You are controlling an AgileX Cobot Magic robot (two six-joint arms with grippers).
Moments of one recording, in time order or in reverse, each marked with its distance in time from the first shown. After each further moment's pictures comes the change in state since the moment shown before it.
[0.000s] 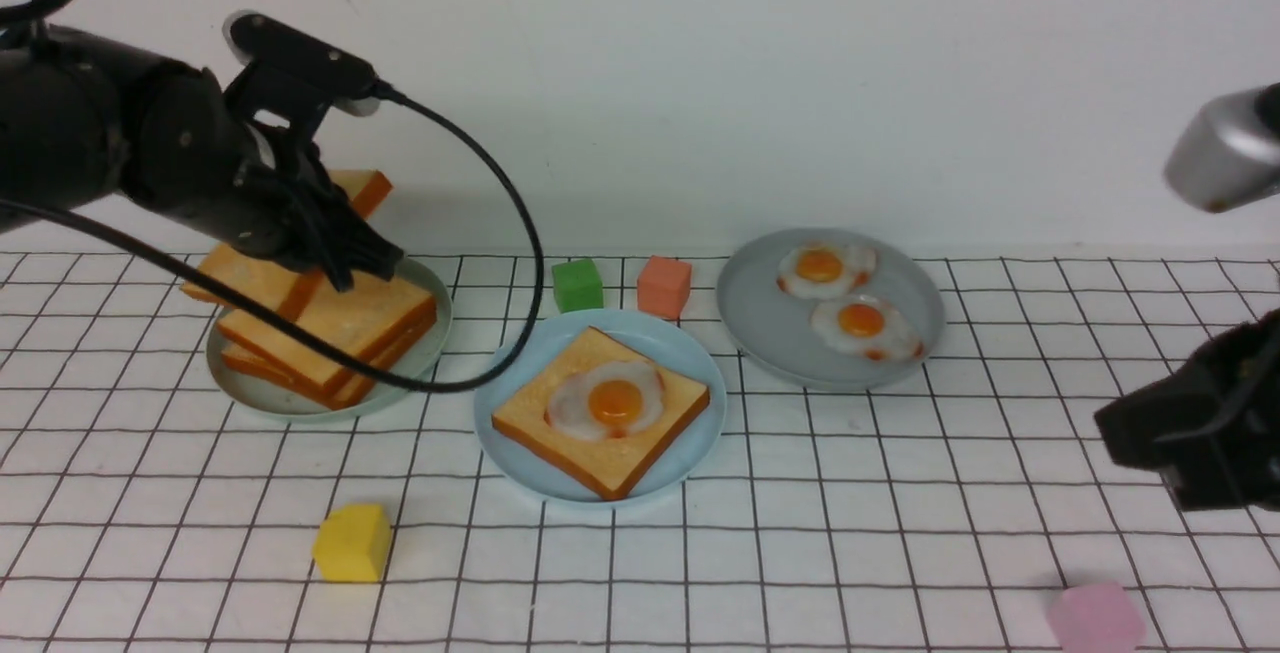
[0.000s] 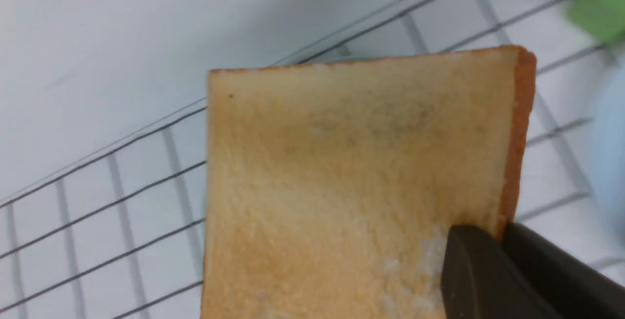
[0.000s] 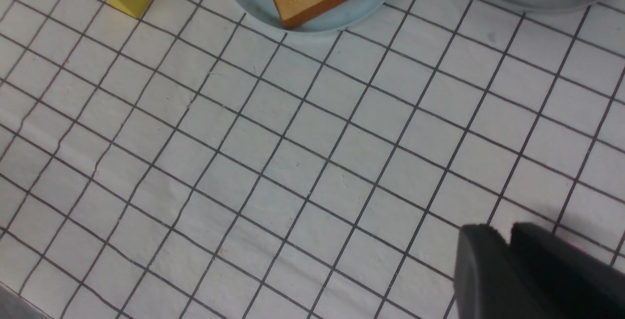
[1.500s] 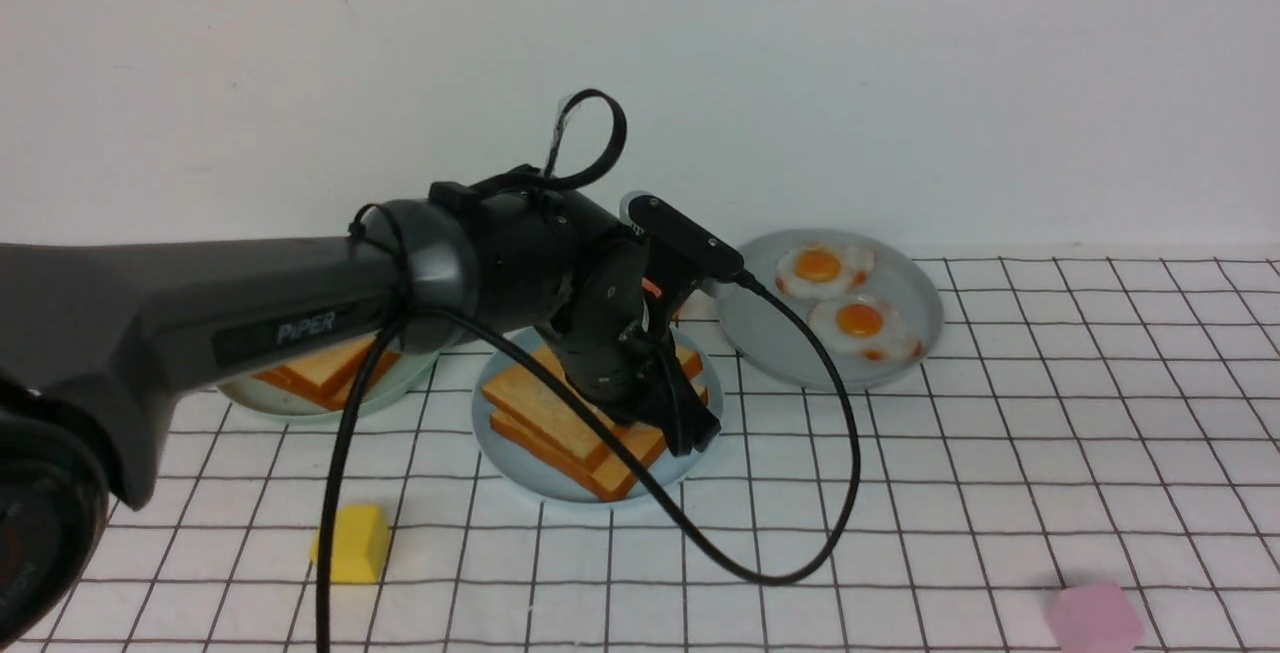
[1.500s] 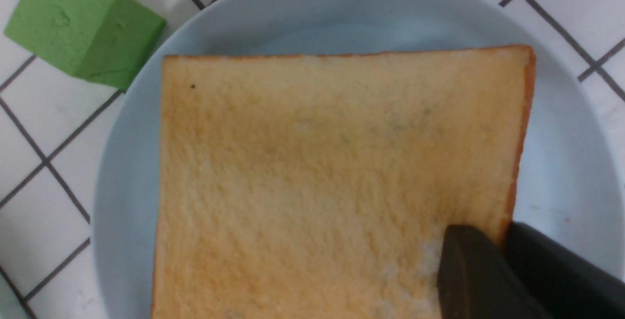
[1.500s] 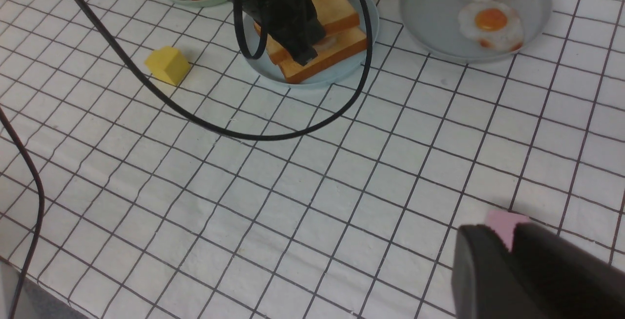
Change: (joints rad) right arm 0.000 -0.378 0.000 -0.039 0.165 0.073; left arm -0.369 0.350 -0.209 0.000 0.091 -0.112
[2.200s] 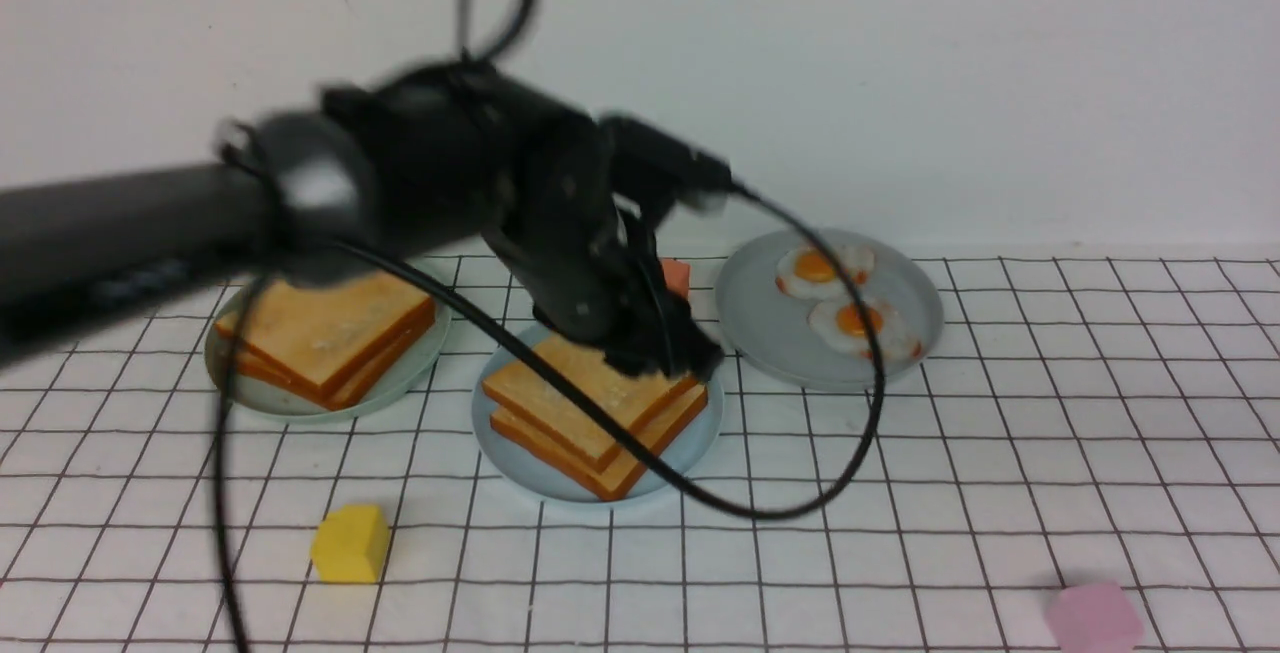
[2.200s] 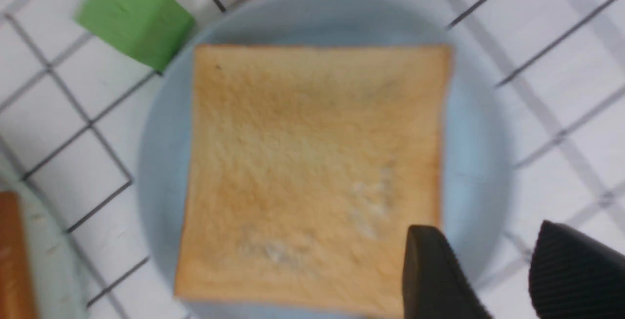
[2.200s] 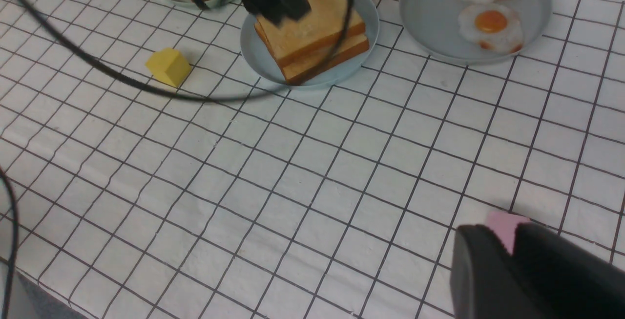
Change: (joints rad) right arm 0.000 -0.001 0.000 0.000 0.001 0.000; left arm 0.000 -0.237 -0.026 -0.131 0.179 -0.001
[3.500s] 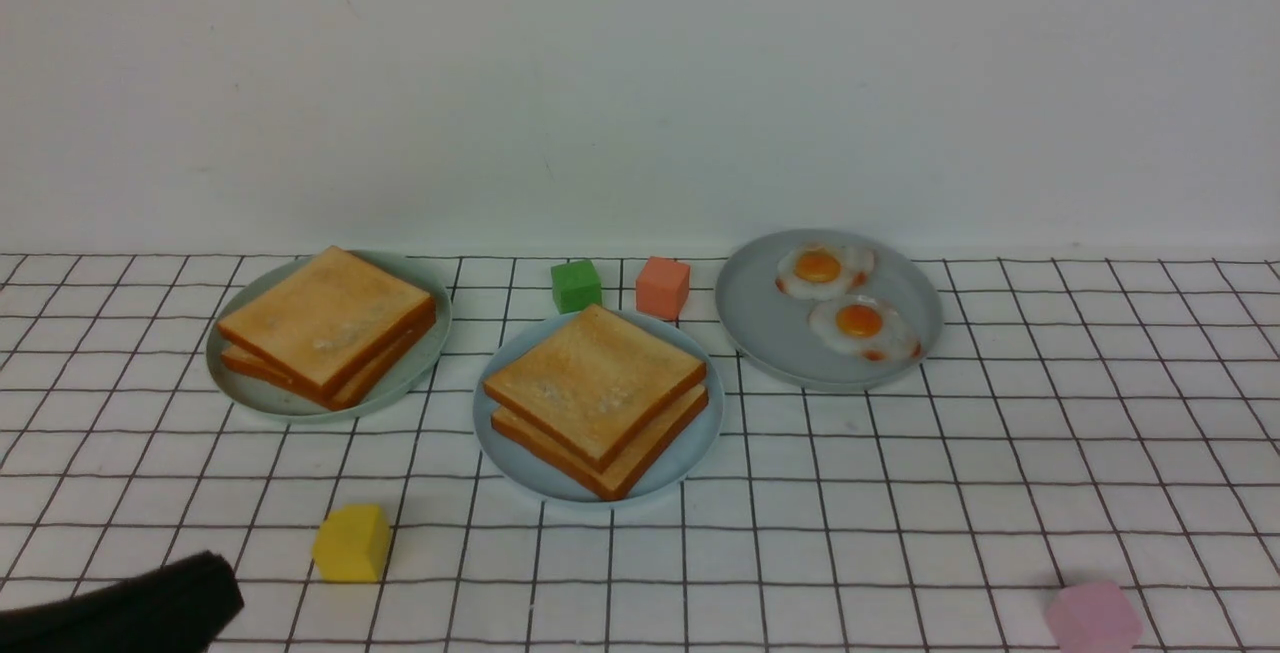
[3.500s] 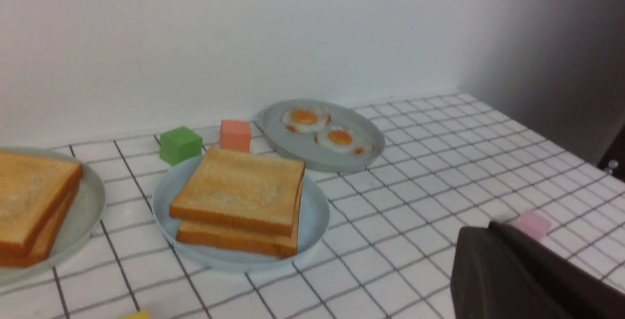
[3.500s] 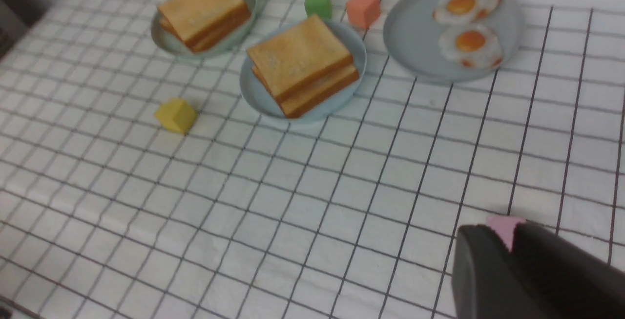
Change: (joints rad) right arm 0.000 -0.136 0.006 -0.047 0.012 0.126; left arm 0.000 -1.517 1.283 -0.252 -0.617 -0.017
